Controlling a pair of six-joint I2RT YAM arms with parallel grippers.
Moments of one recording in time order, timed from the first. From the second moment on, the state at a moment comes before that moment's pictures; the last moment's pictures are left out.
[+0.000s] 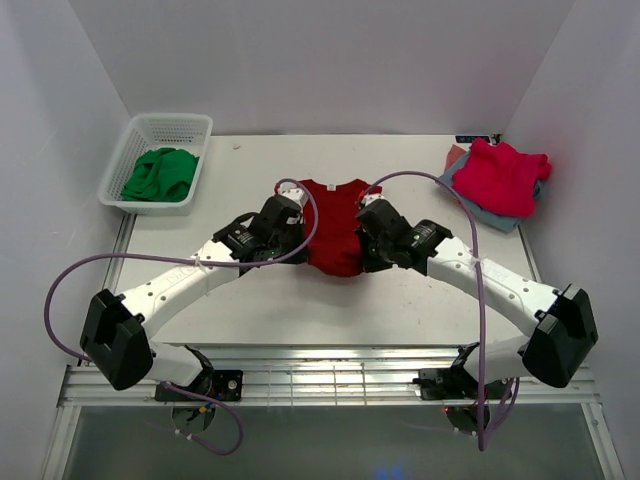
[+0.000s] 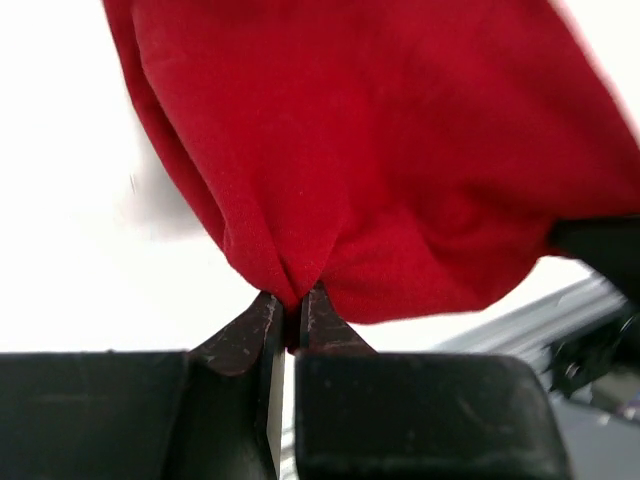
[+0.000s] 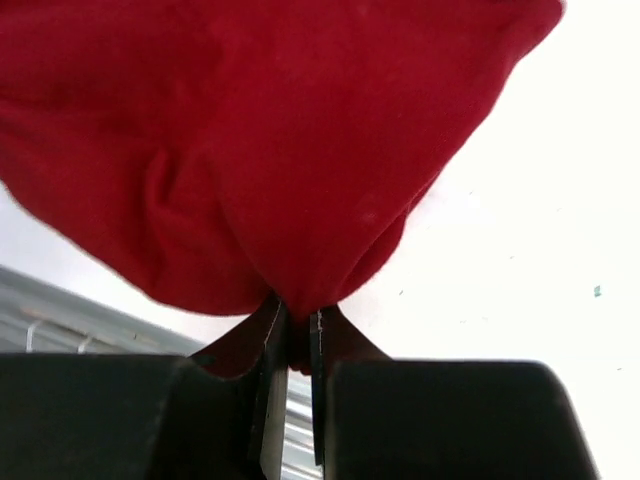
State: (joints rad) left arm -0.74 1.37 1.05 -0.55 -0.04 -0.55; right arm 0.82 1.34 1.09 -0.73 0.12 0.46
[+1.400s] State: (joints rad) left arm -0.53 1.82 1.33 -0.13 -0.16 -0.42; right arm 0.60 2.03 1.78 -0.69 0.43 0.15
